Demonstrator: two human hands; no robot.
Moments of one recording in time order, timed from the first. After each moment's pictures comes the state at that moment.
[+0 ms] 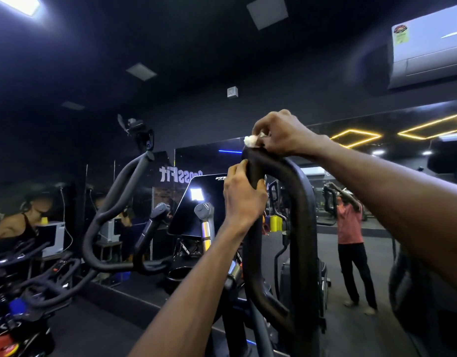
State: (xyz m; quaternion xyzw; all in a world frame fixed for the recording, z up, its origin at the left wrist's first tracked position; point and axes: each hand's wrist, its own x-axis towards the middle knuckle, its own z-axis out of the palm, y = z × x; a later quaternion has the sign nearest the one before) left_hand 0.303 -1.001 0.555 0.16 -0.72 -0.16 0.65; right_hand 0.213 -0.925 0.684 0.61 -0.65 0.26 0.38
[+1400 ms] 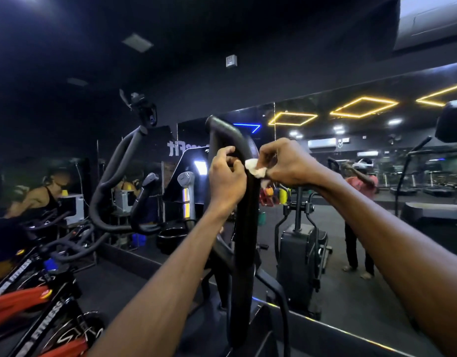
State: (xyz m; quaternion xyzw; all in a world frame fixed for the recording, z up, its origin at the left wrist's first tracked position) left_hand 0.280 -0.921 0.521 0.20 -0.68 -0.25 0.67; right_hand 0.169 -0.819 0.568 0.66 -0.62 0.37 0.22
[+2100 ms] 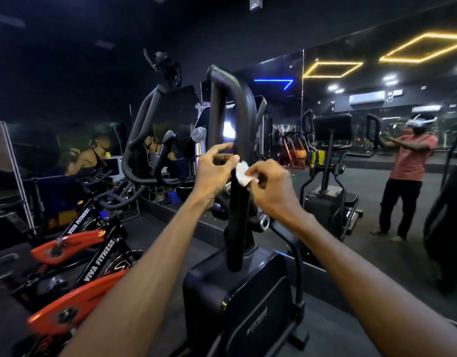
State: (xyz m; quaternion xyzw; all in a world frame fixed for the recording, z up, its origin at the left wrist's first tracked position) left_hand 0.314 -0.897 0.440 0.22 -0.67 -0.39 0.59; right_hand 0.178 -0.821 0.402 0.65 -0.50 0.53 0.21
